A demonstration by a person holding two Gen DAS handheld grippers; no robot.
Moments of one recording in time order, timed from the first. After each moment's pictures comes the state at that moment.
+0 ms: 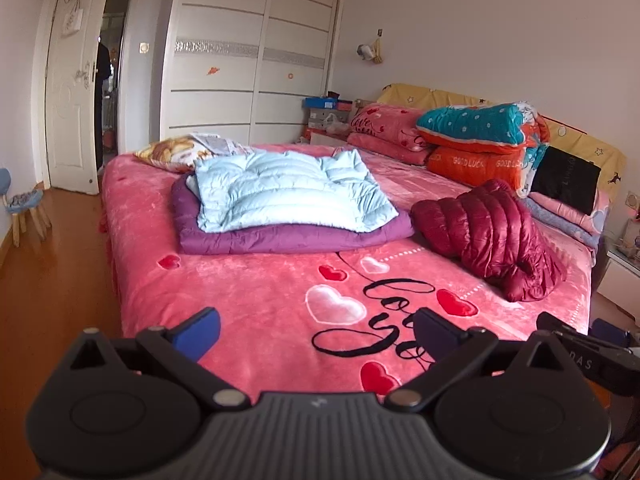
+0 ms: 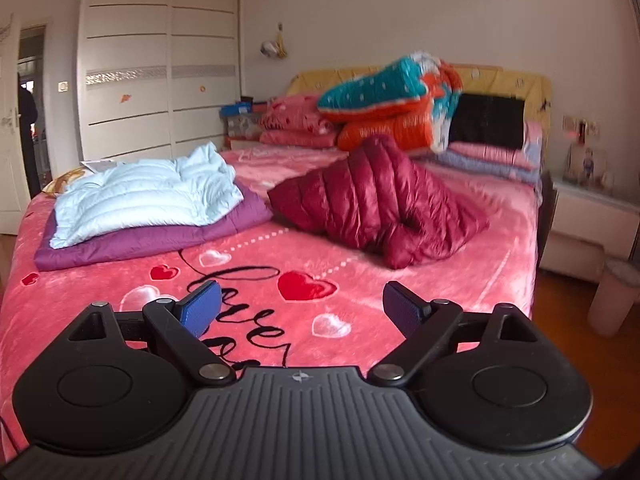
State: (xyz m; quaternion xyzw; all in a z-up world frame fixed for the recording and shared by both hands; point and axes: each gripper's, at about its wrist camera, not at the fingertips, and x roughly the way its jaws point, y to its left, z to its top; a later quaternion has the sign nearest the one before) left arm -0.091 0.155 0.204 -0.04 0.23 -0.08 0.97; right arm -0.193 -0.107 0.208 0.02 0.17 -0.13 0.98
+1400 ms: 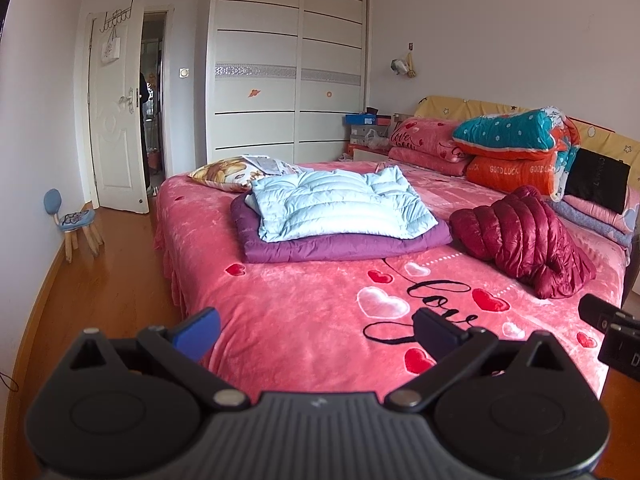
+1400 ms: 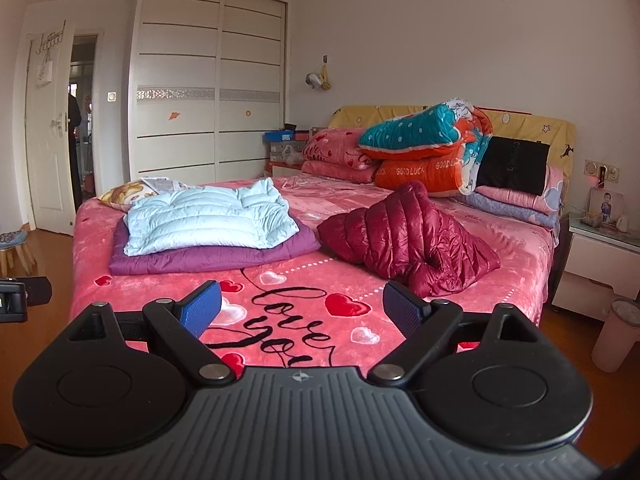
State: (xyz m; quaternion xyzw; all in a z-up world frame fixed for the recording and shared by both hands) left arm -0.158 0.170 0.217 -0.01 0.22 0.00 0.98; right arm -0.264 -0.069 0.262 0.00 0.16 -0.08 0.99
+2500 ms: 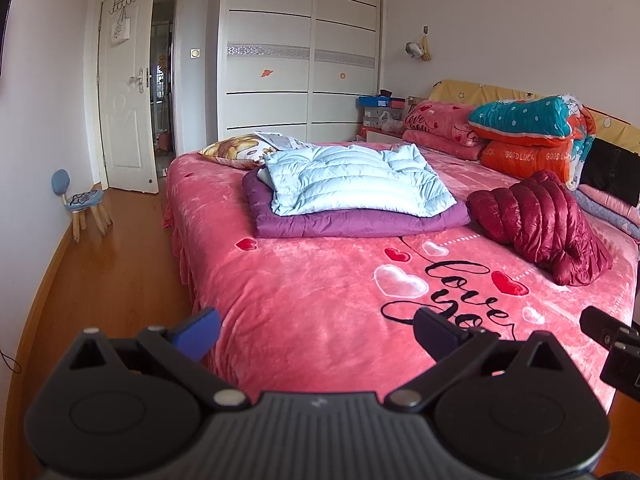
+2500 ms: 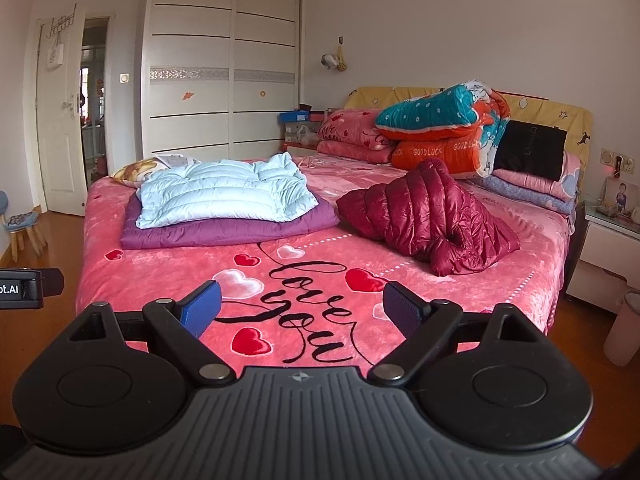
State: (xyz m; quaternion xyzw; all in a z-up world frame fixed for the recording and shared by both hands) left arm -0.143 0.179 0.195 -0.02 0.24 0.01 0.97; right arm -0.251 -0.080 0.244 0.00 0.18 -0.04 0.98
